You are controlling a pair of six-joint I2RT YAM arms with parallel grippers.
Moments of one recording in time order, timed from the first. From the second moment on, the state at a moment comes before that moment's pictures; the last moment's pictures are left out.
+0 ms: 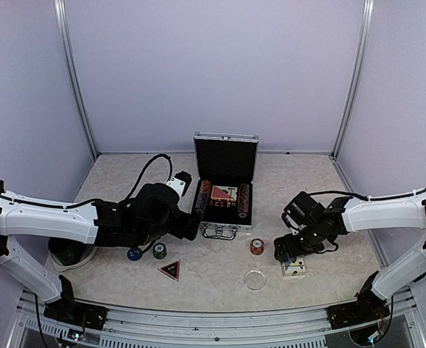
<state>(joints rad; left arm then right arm) -1.09 1.44 0.89 -0.06 -0.55 -0.30 0.74 1.40 0.72 -0.53 0.07 0.48</state>
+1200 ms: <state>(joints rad) -1.08 1.48 0.88 -0.03 -0.51 -0.33 0.84 1.31 1.10 -0.61 0.21 0.30</state>
